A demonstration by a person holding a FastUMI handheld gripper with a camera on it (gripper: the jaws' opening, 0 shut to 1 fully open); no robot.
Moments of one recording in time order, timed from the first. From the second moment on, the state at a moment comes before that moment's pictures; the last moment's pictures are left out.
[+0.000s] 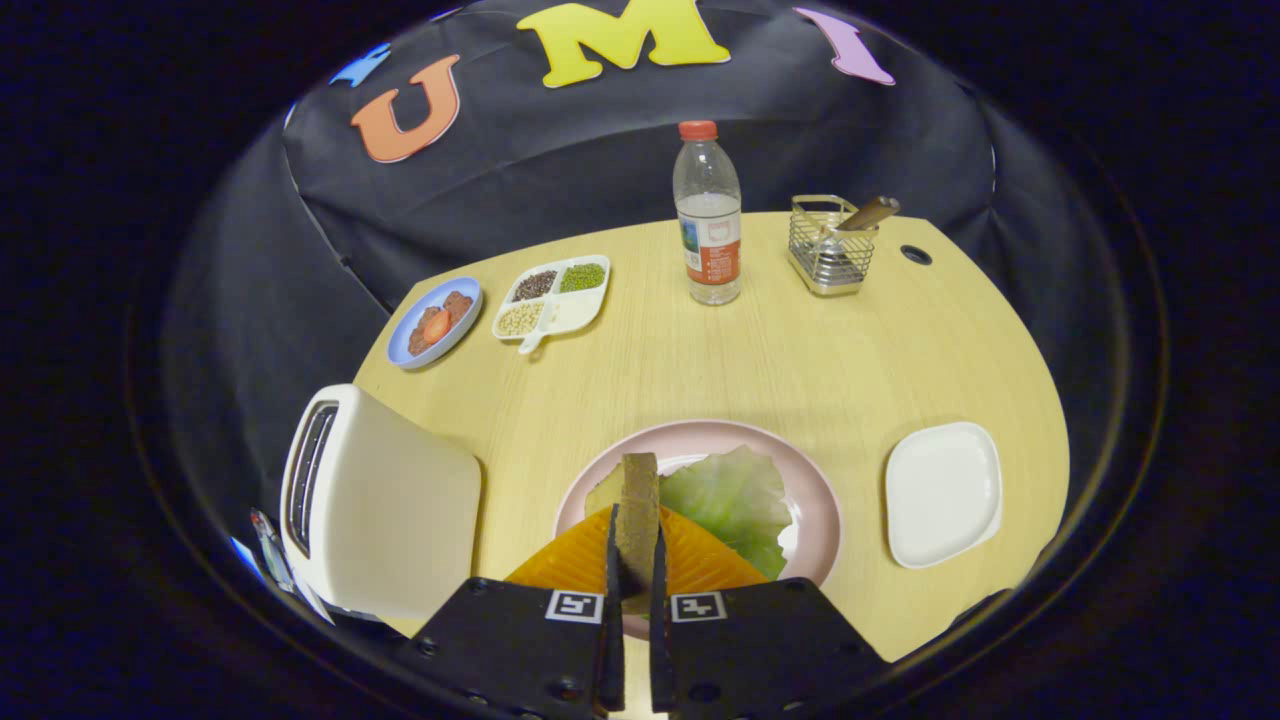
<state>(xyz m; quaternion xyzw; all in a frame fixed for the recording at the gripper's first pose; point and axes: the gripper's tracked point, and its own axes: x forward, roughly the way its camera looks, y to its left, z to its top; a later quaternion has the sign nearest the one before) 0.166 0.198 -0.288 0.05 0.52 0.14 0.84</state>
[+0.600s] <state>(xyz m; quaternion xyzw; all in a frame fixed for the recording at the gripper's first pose) 0.170 0.149 -0.315 0.03 0.52 0.11 0.85</state>
